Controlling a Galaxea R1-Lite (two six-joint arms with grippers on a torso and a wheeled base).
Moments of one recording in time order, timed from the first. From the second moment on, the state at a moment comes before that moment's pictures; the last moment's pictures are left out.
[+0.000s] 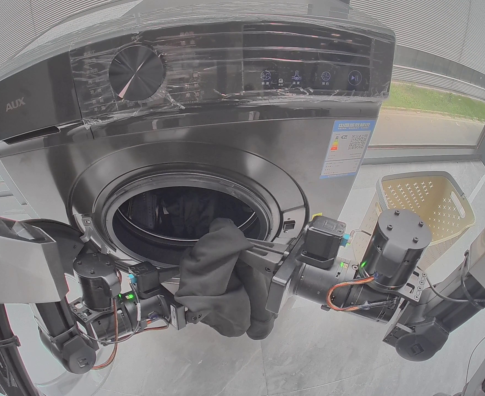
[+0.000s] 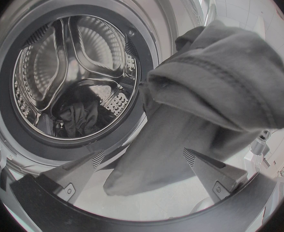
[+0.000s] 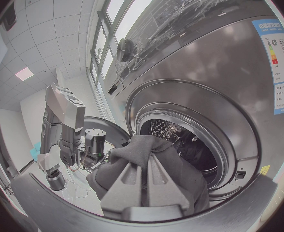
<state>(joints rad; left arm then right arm) -0.46 2.07 -0.26 -1.55 -0.29 -0.02 0.83 1.94 -0.65 -1.35 0.21 0.10</state>
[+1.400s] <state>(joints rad) -0.43 1.85 -0.14 -1.55 -0.29 -0.02 0.76 1.96 -0.62 -1.34 0.11 0.10</state>
